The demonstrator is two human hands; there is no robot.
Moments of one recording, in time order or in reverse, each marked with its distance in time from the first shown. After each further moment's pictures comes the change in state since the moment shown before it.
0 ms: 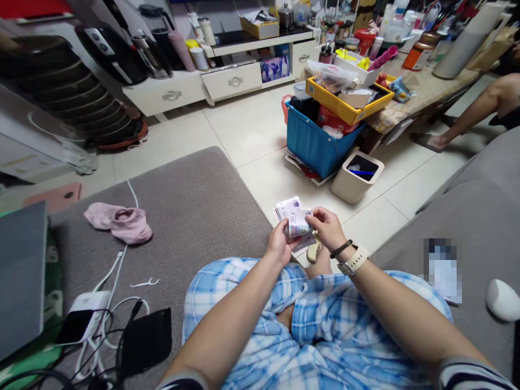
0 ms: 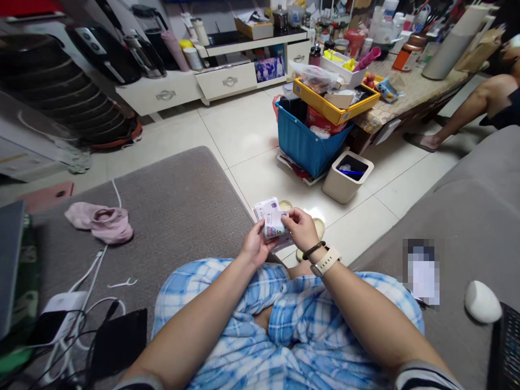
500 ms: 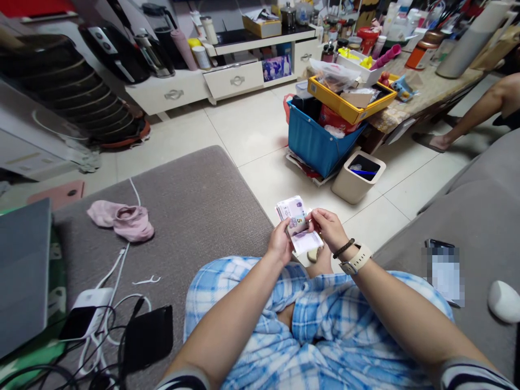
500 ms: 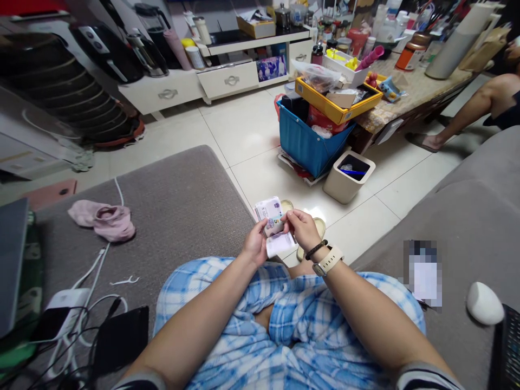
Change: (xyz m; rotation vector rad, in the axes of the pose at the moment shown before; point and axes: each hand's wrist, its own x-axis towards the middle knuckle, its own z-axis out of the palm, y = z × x) left_hand 0.003 -0.004 0.000 -0.045 -0.076 0.021; right_hand -0.003 -0.009 0.001 0.081 -0.080 0.103
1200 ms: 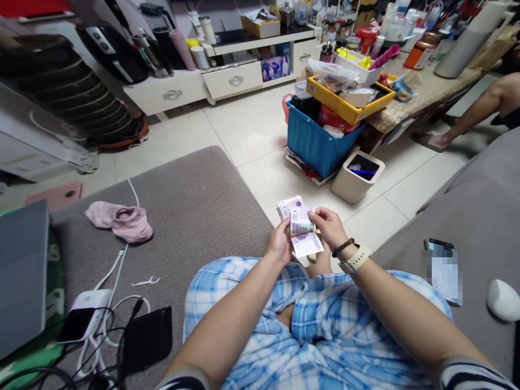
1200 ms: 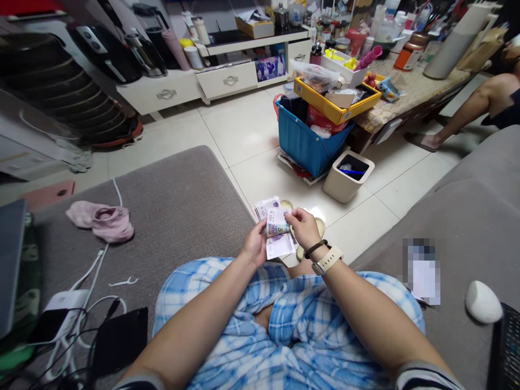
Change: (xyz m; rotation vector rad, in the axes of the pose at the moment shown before) left_hand 0.005 -0.004 0.000 -0.044 -0.042 0.026; right_hand 0.007 0.006 -0.004 -0.038 0.148 -0.012
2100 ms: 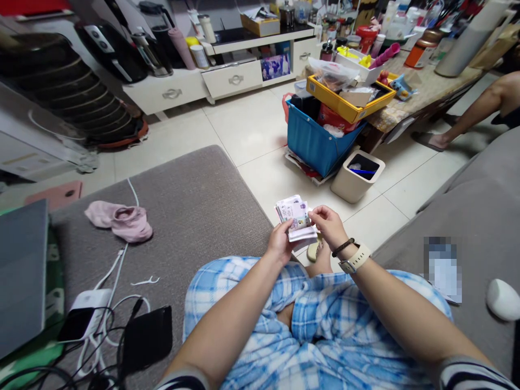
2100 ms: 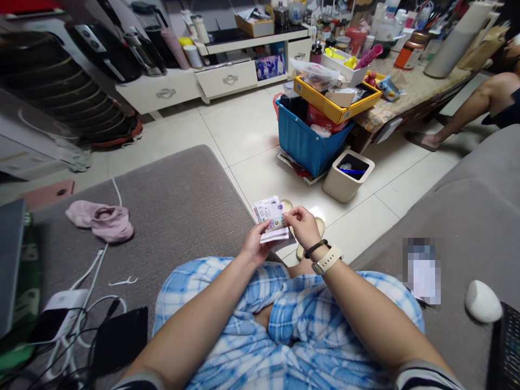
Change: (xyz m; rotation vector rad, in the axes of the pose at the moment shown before) left_hand -0.009 0.006 0.003 0.064 0.032 -0.001; right_hand -0.003 -0.001 0.000 0.020 -0.011 0.023
